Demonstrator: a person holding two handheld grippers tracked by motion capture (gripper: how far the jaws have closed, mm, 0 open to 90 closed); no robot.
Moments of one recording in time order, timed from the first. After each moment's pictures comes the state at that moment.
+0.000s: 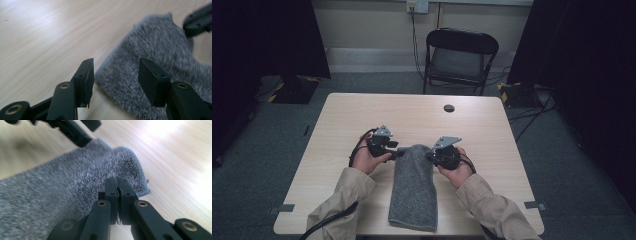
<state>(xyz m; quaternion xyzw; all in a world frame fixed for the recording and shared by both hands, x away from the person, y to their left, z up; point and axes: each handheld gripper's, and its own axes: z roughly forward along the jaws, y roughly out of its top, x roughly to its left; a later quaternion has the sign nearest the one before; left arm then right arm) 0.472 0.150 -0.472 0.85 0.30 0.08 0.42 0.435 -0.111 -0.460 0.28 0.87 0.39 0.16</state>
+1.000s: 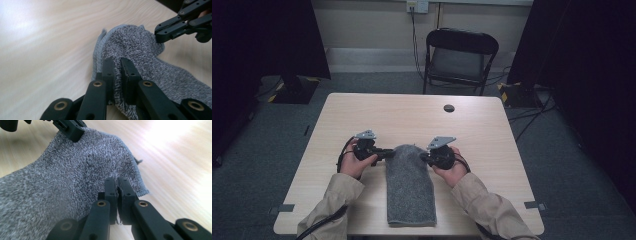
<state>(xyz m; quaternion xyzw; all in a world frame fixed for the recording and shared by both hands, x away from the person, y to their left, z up) 0.462 0.203 -0.491 0.80 0.35 0.02 0.48 0.439 -0.092 -0.466 0.26 0.87 0.40 0.14</state>
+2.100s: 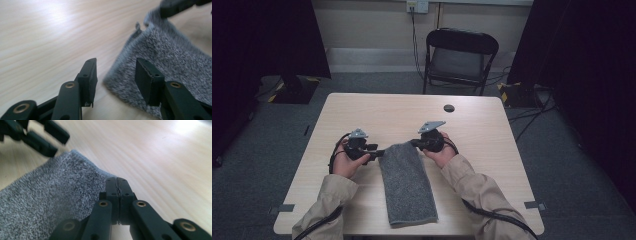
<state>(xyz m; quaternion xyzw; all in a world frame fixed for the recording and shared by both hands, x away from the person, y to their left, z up) 0.462 0.230 -0.480 0.80 0.41 0.11 0.43 0.503 -0.065 -0.473 0.24 0.86 0.43 0.11</state>
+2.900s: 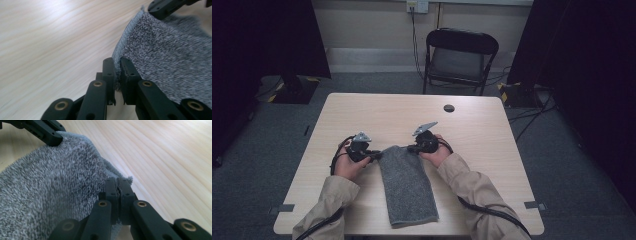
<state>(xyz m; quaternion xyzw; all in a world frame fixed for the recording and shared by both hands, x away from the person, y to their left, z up) 0.458 0.214 -0.487 0.83 0.38 0.08 0.41 0.508 -0.059 -0.489 0.25 0.88 0.39 0.06</state>
